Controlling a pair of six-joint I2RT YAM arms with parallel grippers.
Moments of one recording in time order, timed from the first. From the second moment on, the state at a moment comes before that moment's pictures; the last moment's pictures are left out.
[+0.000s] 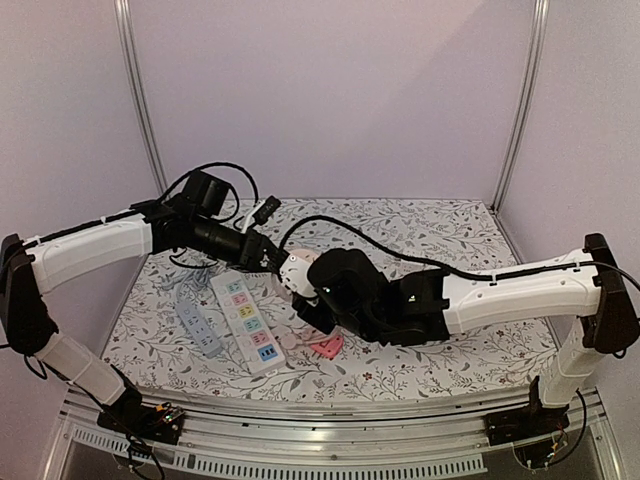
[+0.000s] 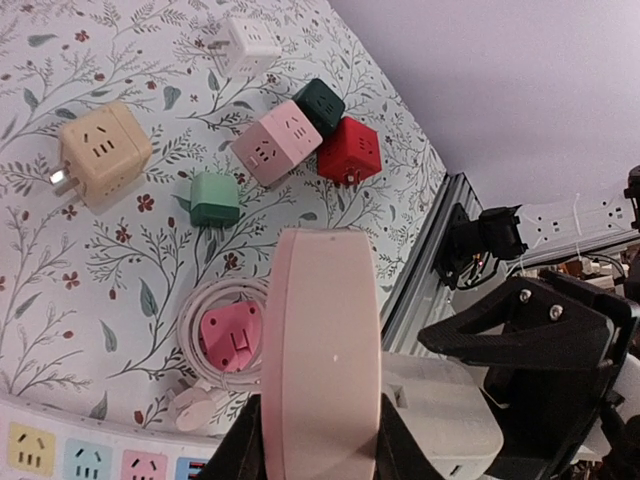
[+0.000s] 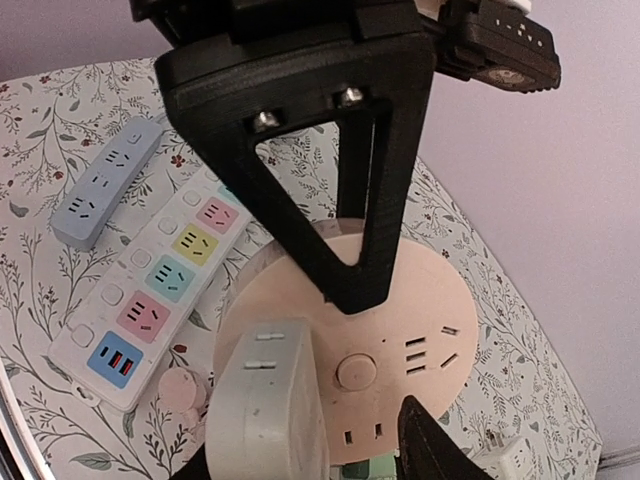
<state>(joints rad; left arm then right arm) -0.60 1.47 1.14 -0.45 0.70 -0.33 1.31 1.73 1.31 -0.12 0.61 -0.24</state>
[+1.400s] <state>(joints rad) -0.64 1.47 1.16 -0.48 0.69 -0.26 1.30 1.75 1.32 -0.16 0.52 -0.20</state>
